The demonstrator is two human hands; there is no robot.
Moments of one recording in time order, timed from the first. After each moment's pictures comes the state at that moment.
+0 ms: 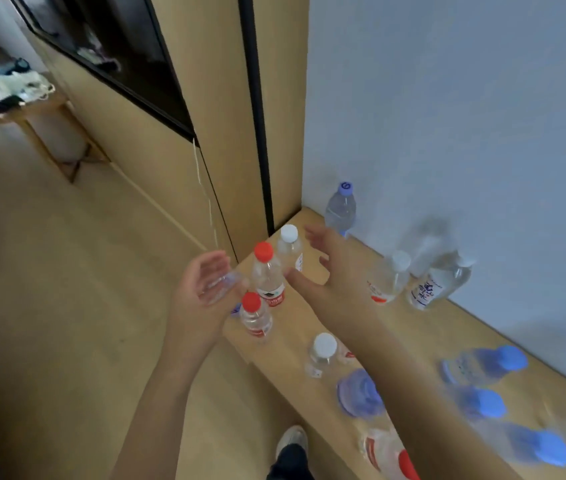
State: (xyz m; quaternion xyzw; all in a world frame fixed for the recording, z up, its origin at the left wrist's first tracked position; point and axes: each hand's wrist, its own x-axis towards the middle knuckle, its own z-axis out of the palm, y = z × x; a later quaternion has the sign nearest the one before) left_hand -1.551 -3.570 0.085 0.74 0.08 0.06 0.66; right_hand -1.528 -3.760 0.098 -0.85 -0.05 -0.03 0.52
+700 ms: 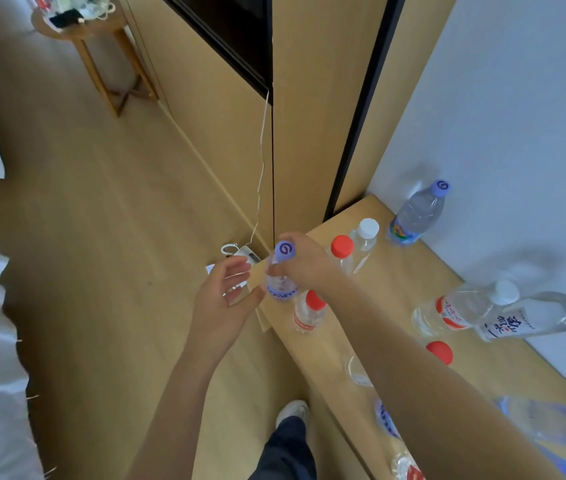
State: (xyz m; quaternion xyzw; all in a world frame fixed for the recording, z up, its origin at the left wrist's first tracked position) left_hand -1.547 -3.500 0.024 0.73 0.21 0.05 0.65; right_hand -1.435 -3.626 0.037 -0.87 -0.06 0.30 0.39
